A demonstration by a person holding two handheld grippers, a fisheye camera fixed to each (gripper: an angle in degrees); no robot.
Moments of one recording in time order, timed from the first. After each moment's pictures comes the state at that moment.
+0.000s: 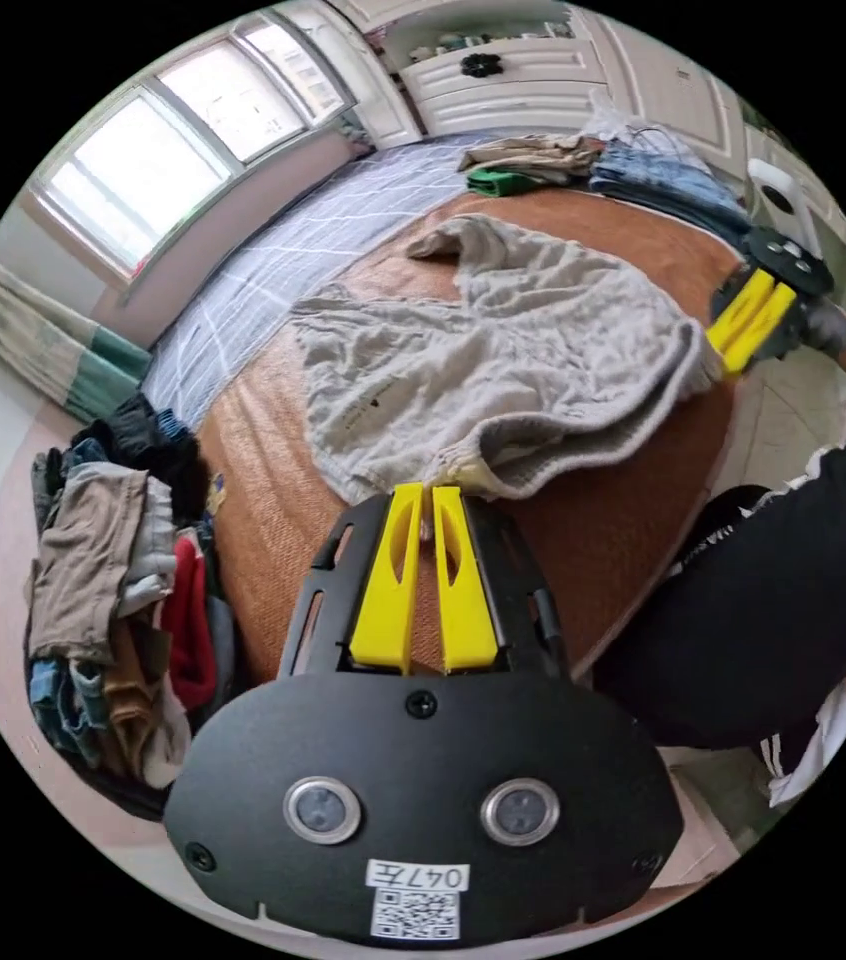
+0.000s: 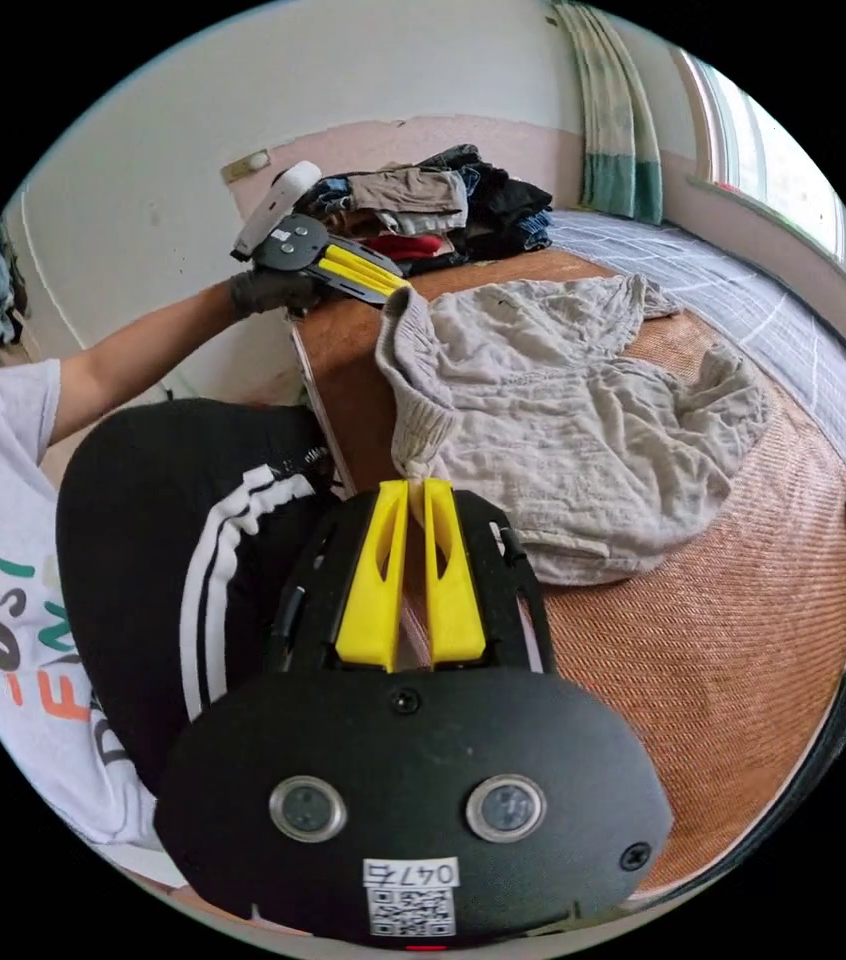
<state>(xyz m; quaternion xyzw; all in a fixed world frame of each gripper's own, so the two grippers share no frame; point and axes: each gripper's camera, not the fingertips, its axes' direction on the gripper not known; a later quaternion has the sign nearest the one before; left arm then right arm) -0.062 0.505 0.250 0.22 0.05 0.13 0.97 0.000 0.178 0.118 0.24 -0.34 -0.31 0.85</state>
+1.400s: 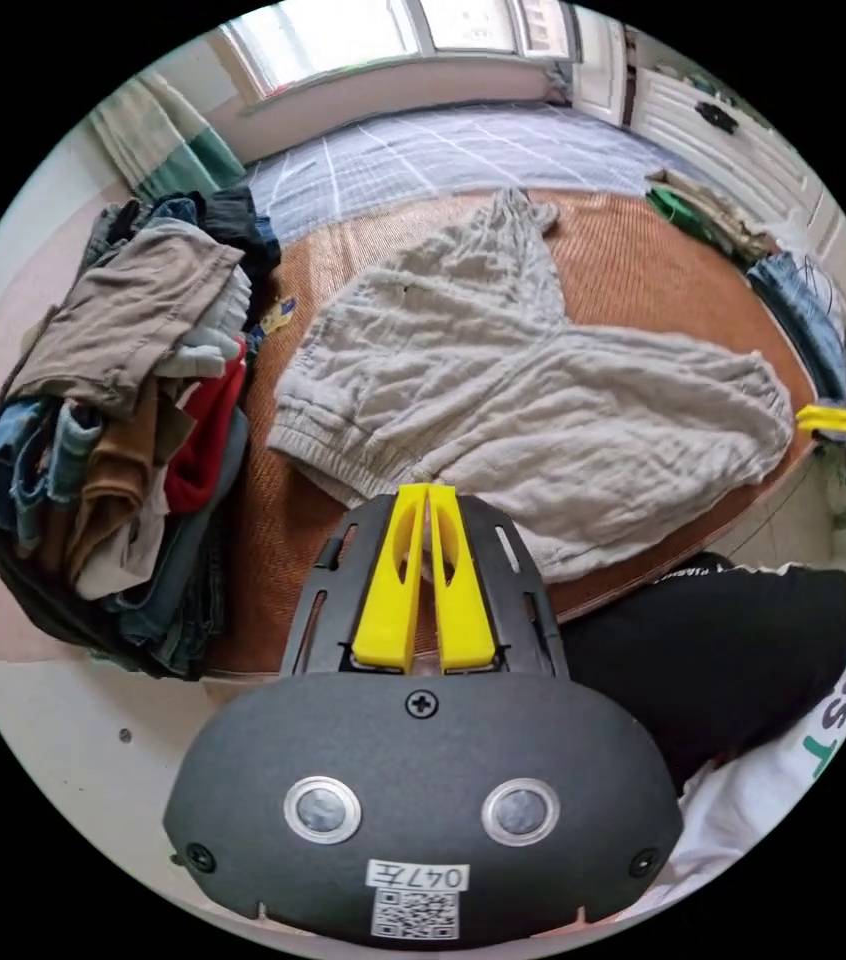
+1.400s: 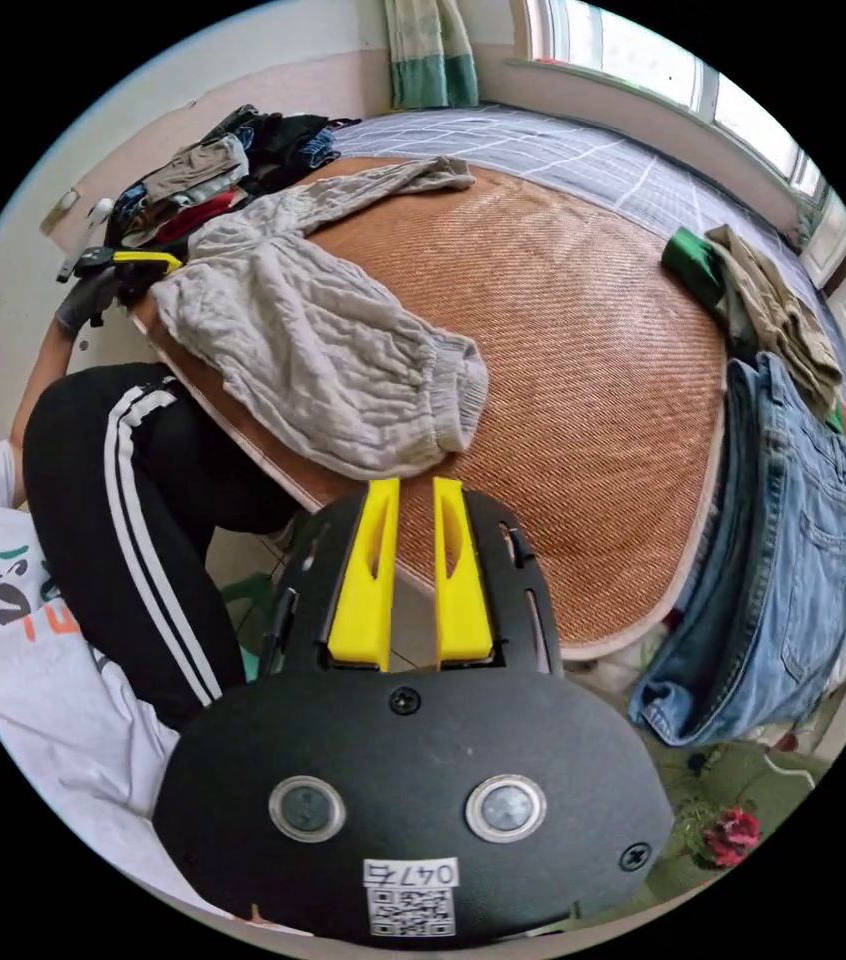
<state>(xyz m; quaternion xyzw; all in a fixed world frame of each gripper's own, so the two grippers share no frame) -0.175 0.743 0.497 0.11 0.15 -0.07 0.98 0.155 0.131 0.207 0.11 -0.19 -0.14 0.97</state>
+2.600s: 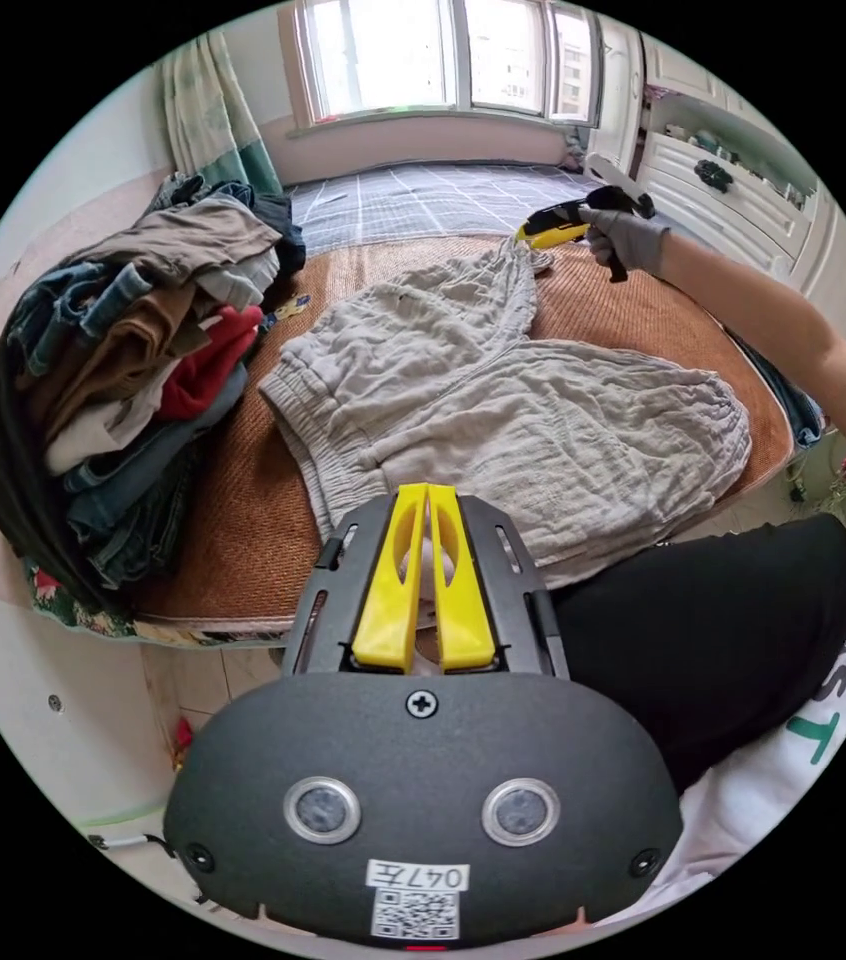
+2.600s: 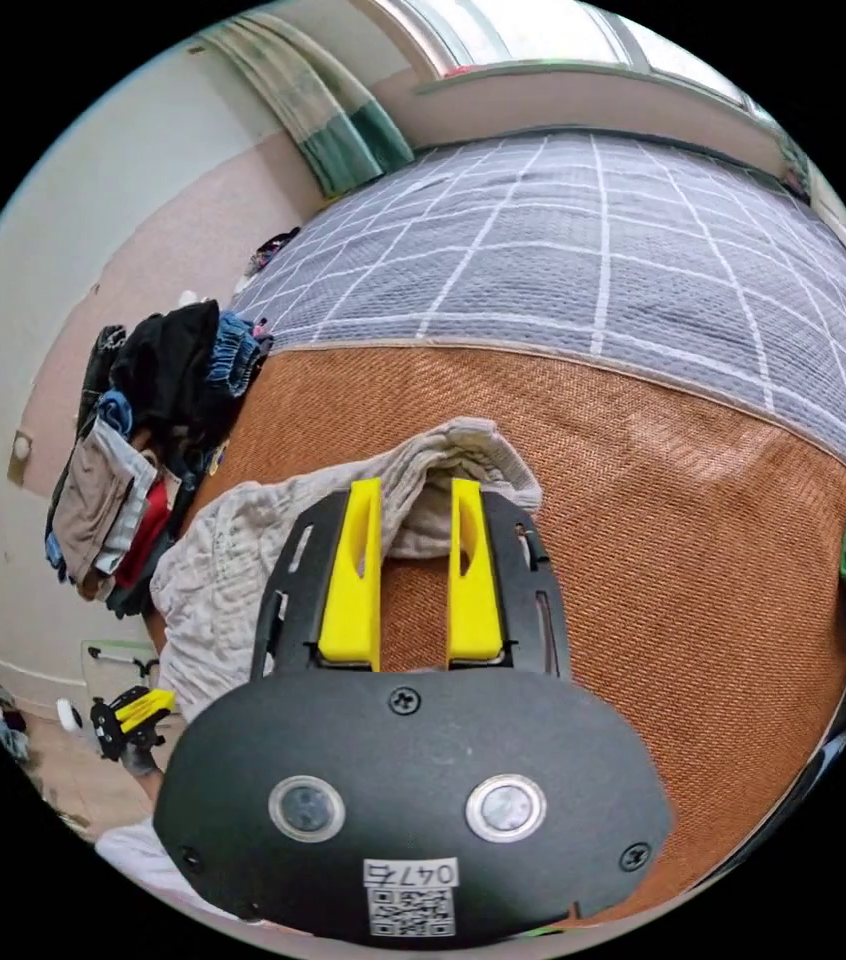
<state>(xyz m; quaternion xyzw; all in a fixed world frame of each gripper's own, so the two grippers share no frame) -0.184 0.934 0.582 0.16 0.19 -0.12 0.96 0.092 -0.304 0.235 0.13 -0.35 -0.03 0.93</state>
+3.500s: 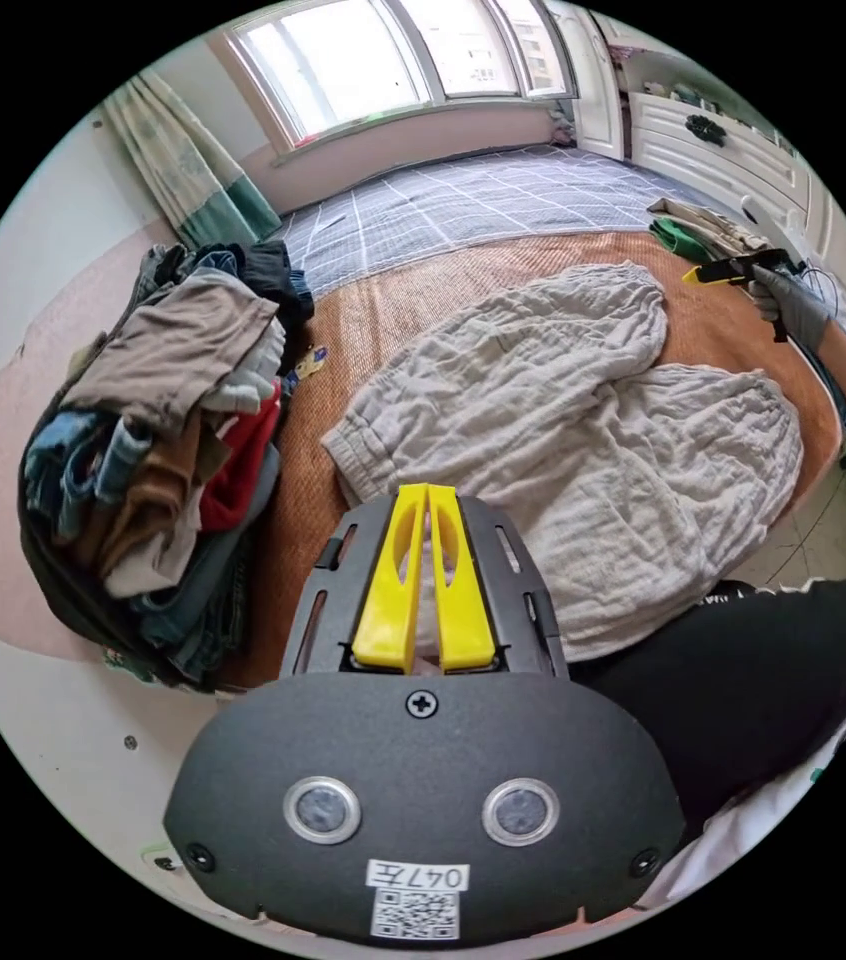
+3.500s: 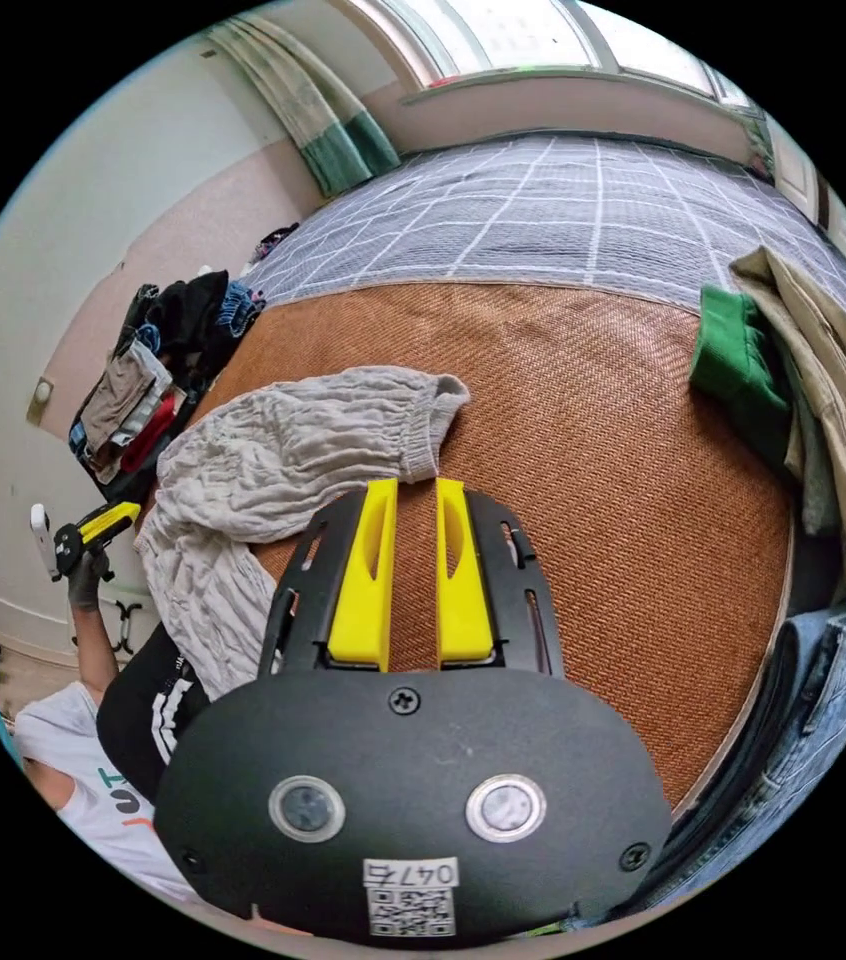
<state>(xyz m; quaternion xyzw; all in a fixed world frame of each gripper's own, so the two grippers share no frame) -0.219 0.770 0.476 0.15 0.09 -0.07 0.98 0.217 -0.145 0.270 0.16 -0.32 -0.05 0.93</state>
